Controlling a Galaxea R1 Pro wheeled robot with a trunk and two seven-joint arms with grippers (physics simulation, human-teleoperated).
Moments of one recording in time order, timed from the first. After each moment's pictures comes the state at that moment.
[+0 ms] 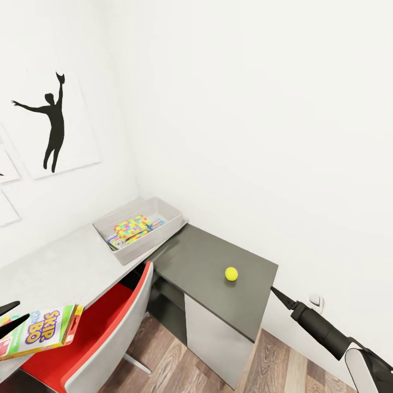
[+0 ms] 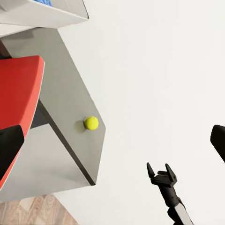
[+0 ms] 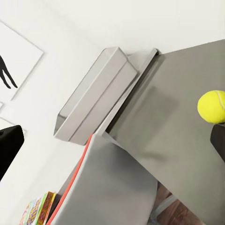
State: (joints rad) left arm -0.18 0.55 0.75 -0.98 0.28 1.03 -1.57; right arm -0.18 -0.13 -0.37 -1.26 -0.59 0.51 0.87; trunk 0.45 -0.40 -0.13
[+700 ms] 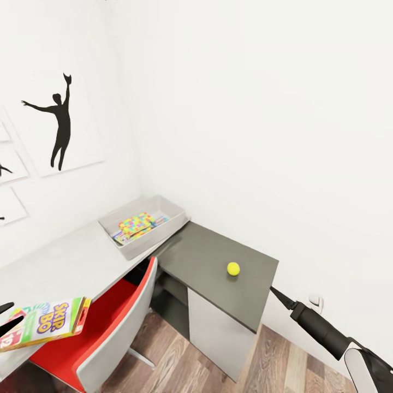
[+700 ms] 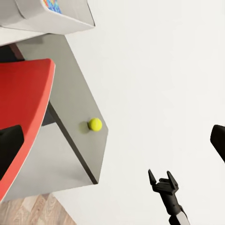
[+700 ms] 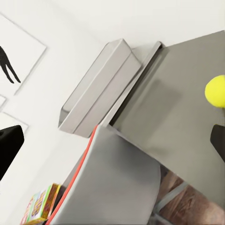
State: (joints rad) left arm -0.18 0.55 0.79 -0.96 0.26 1.03 -1.57; right arm -0.18 -0.13 -0.36 -1.25 -0.59 0.51 0.86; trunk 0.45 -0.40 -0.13
